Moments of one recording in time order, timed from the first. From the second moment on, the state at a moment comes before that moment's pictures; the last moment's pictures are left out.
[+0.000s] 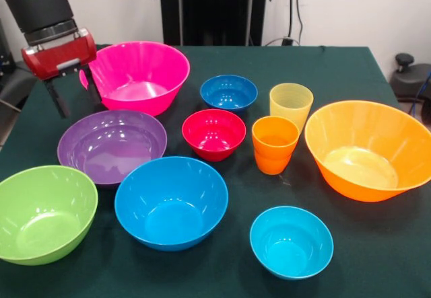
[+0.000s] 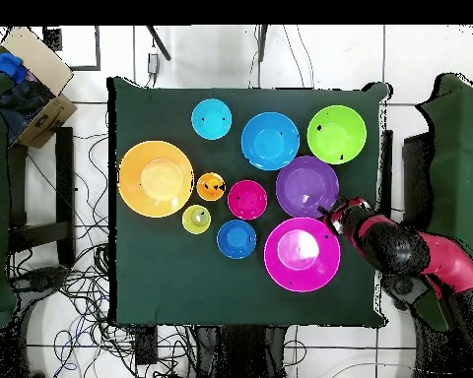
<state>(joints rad) -1.36 -0.38 0.90 1.75 -0.75 0.57 0.92</state>
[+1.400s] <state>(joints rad) -1.42 -0.20 1.04 1.61 -0.87 0.56 0.71</state>
